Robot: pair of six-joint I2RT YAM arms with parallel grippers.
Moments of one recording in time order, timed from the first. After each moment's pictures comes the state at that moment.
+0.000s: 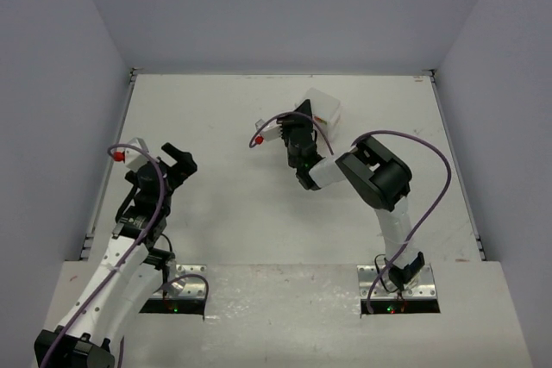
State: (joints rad) left arm -0.18 0.57 0.40 -0.22 -0.41 -0.69; right arm 0.69 2.13 0.99 1.19 0.65 -1.70
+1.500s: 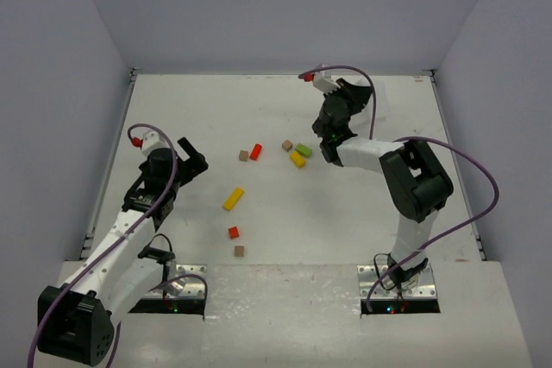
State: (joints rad) left arm -0.18 0.81 0.47 -0.22 -0.30 -0.67; right arm 0.53 1.87 1.01 1.08 1.10 -1.21
